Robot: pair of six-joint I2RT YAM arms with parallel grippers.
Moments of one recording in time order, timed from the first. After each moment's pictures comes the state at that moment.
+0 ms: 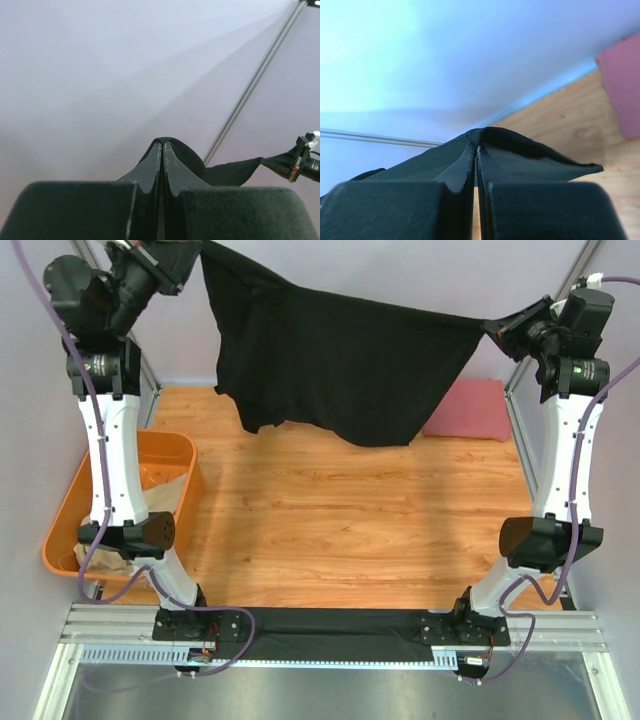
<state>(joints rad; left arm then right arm) 0.01 1.78 2.49 -0.30 0.50 -0.57 -0.20 1.72 2.19 -0.72 -0.36 0.86</state>
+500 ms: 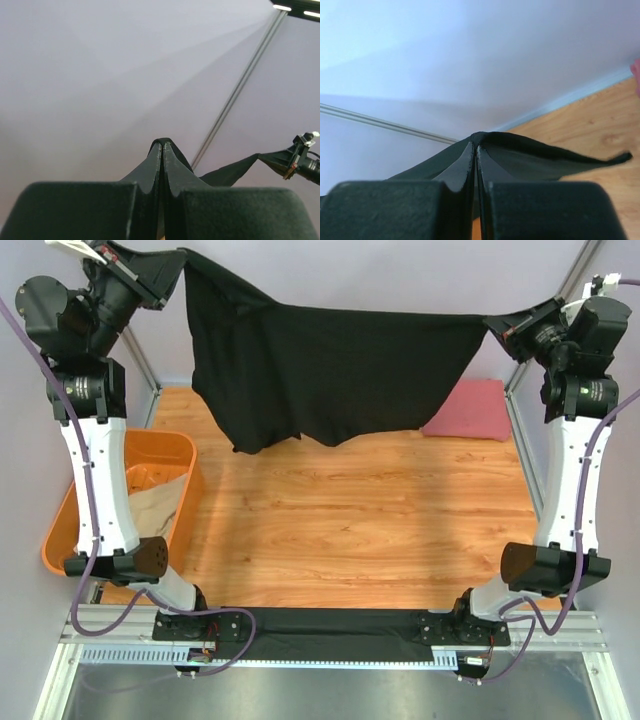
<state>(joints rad) 0.08 1.57 2.24 -0.21 0.56 -0.66 -0.20 1.56 2.04 -0.58 -0.42 0.93</state>
